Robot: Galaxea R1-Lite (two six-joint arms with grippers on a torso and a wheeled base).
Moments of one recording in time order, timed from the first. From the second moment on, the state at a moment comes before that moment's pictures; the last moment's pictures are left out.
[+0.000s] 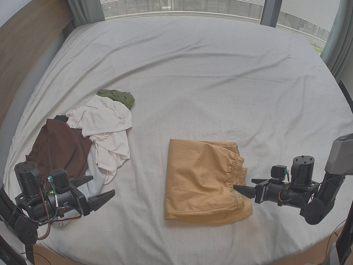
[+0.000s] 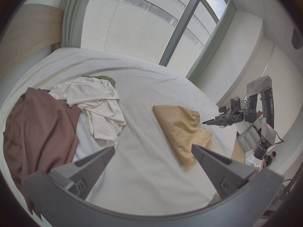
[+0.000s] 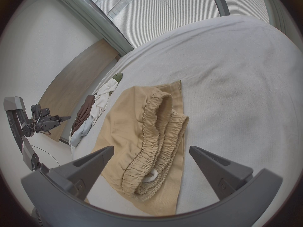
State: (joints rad) left arm -0.10 1.75 -0.09 -1.30 -0.51 0.00; right arm 0.30 2.10 -0.32 -1.34 0.35 0.24
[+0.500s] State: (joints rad) left arm -0.11 1.75 -0.09 -1.30 -0.51 0.00; right arm 0.34 2.23 -0.32 -1.45 0.35 0.25
